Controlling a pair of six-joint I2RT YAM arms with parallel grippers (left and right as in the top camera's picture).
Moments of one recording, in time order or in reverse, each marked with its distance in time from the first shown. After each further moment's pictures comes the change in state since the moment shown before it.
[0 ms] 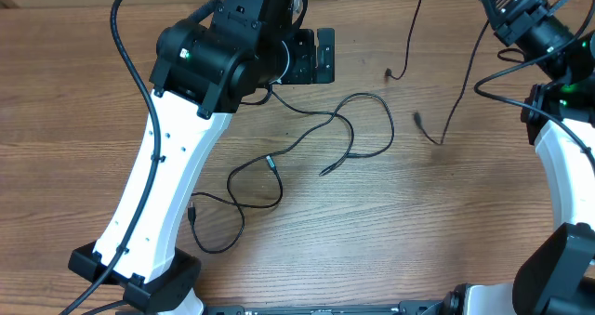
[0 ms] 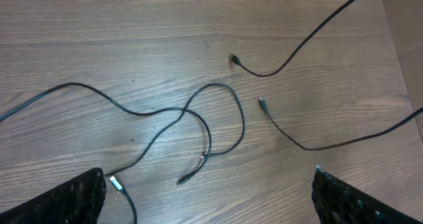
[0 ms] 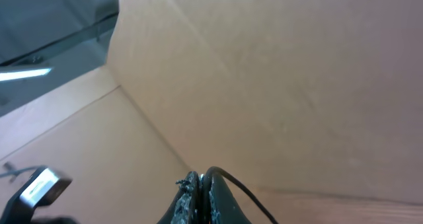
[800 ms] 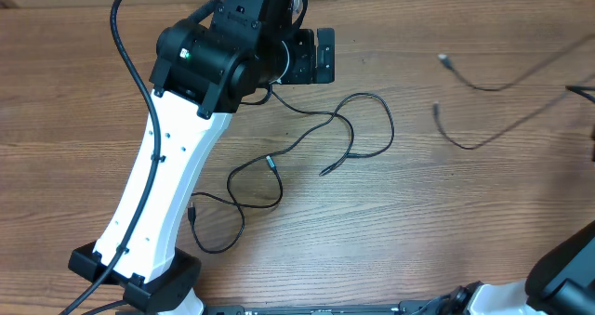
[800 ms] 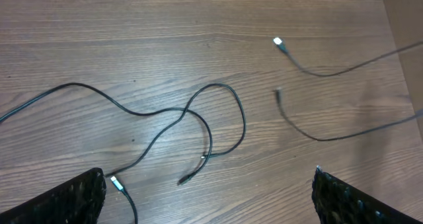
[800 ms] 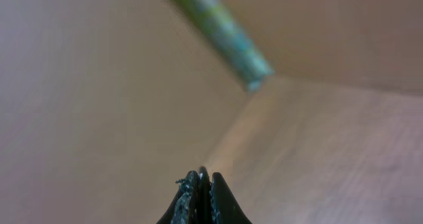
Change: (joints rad) left arm 0.000 0.000 0.000 0.000 -0.003 0.000; right arm -0.389 0.050 -0.002 -0.545 0.805 -0.290
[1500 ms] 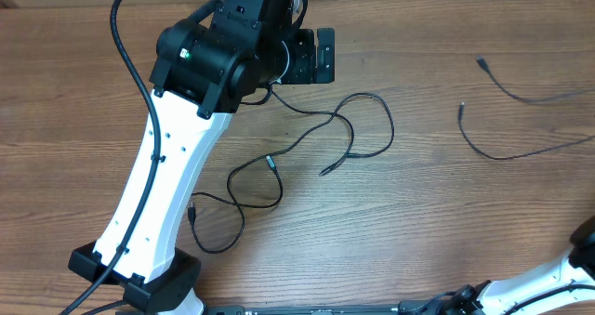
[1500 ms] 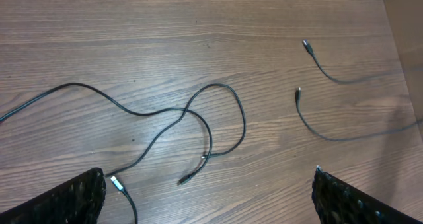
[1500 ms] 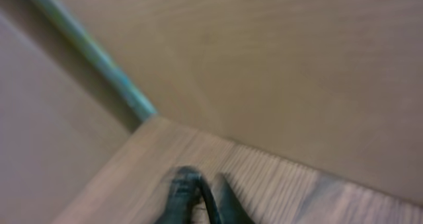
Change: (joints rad) left arm 0.000 0.000 0.000 0.000 0.000 0.000; right arm -0.228 0.340 0.000 0.357 0.033 -0.234
